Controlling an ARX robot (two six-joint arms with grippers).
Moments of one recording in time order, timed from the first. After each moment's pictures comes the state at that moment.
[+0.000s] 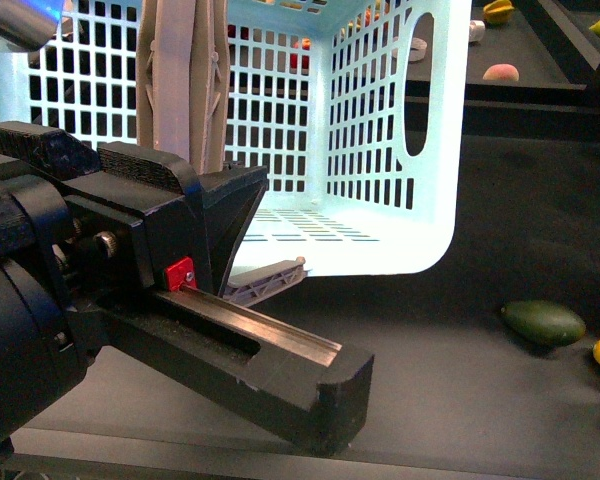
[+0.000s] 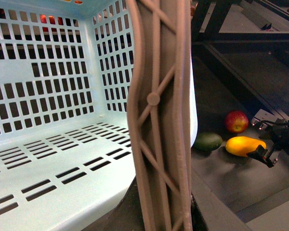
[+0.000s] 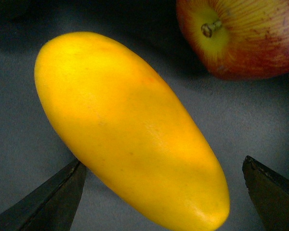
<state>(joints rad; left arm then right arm) -0.68 1.35 0.28 0.89 -0.21 -0.17 -0.57 2.65 1.23 0.27 -0.25 -0.89</state>
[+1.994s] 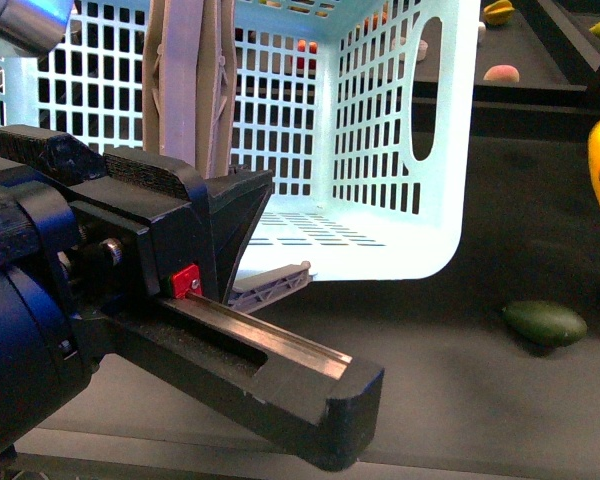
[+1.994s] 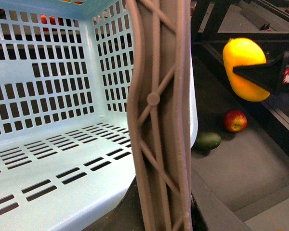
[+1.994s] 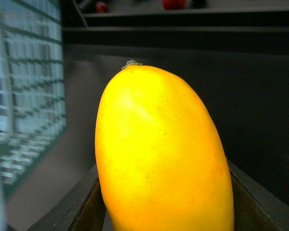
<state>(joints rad) -0.68 1.35 0.28 0.89 -0.21 -0.17 -0.17 1.86 0.66 0.75 -0.60 -0.01</state>
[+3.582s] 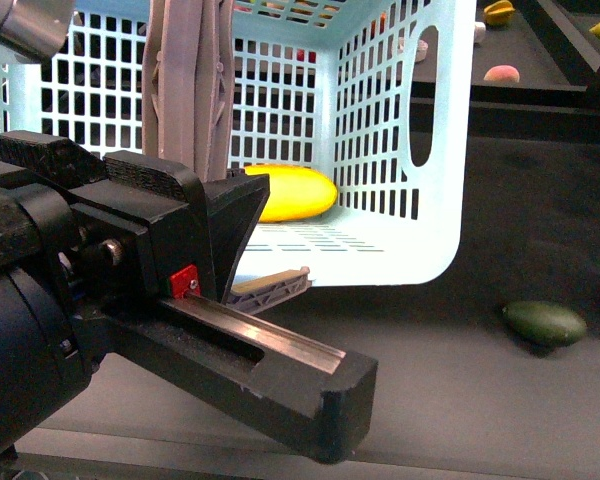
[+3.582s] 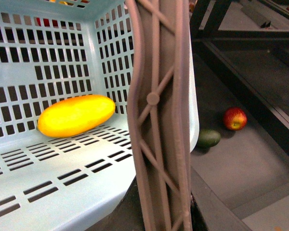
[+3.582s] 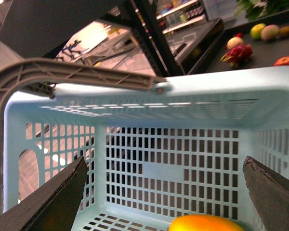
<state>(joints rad) -0.68 1.35 0.28 0.88 -0.21 -0.18 0.32 1.53 0.69 0.82 -0.28 0.47</state>
